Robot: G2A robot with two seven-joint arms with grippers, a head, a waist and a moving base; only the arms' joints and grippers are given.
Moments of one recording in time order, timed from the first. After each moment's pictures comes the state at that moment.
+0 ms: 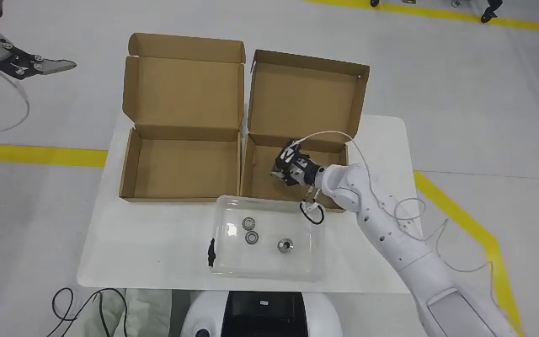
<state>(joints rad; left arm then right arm) 0.47 -0.15 -1.01 -1.52 0.83 -0.88 -0.12 -0.85 -1.32 0.83 -1.16 -1.19 -0.51 0.33</state>
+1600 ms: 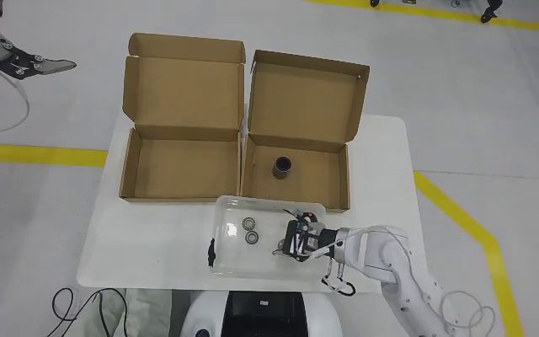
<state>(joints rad) 0.47 -0.15 -1.01 -1.52 0.83 -0.88 -0.12 -1.45 -1.16 1.10 -1.92 -1.36 -0.83 0.48</state>
